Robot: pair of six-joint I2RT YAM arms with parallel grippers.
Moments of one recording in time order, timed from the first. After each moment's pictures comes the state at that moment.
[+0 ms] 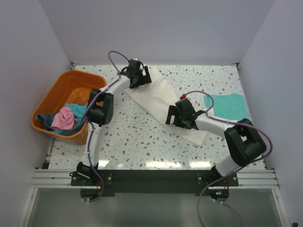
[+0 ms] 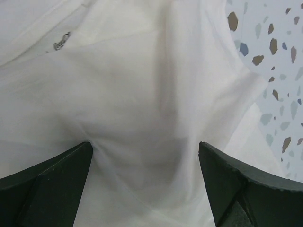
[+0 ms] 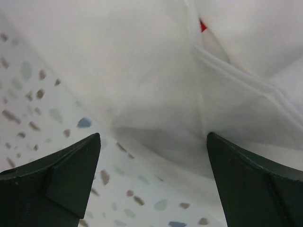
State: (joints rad) left arm -0.36 2.40 1.97 -0.37 -0.01 -0.59; right arm 0.52 1.60 0.83 -0.23 0.09 0.69
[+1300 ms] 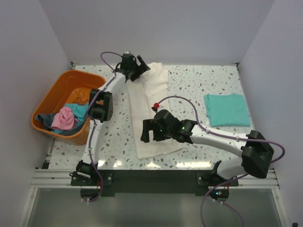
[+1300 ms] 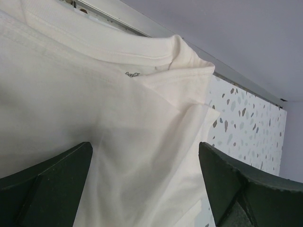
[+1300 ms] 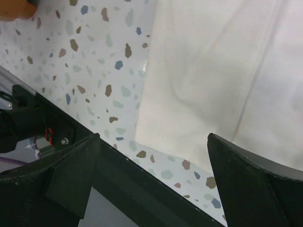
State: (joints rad) left arm -0.26 2.64 2.30 -0.22 0.14 -0.84; right arm 1.01 1.42 0.95 -0.32 0.01 0.78
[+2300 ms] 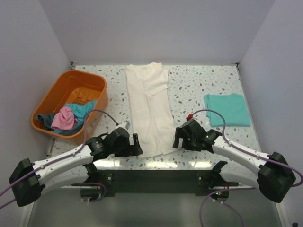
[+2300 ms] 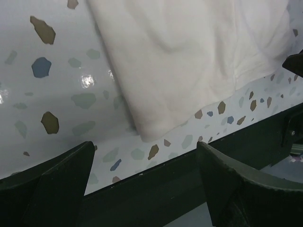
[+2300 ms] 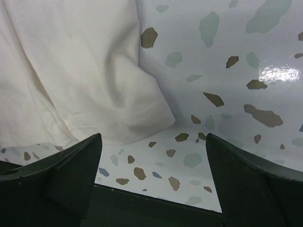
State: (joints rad) left arm -0.91 0.92 0.50 -0.50 -0.04 -0.93; right arm 0.74 1.07 0.56 -0.55 0.10 0.83
